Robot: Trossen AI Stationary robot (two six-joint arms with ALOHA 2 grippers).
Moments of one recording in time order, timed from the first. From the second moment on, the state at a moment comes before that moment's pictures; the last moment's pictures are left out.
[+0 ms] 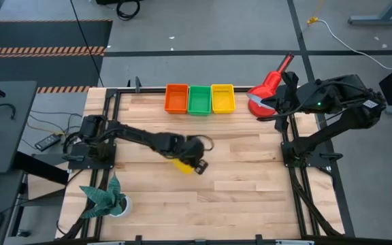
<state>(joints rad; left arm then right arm) -0.11 1.87 1.30 -0.42 -0.04 -0.90 0.18 1.13 1.78 -1.36 0.53 0.12</state>
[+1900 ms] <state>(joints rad) -0.05 1.07 0.88 -0.73 -0.08 -0.57 0.20 1.88 1.22 -0.53 0.10 0.29</state>
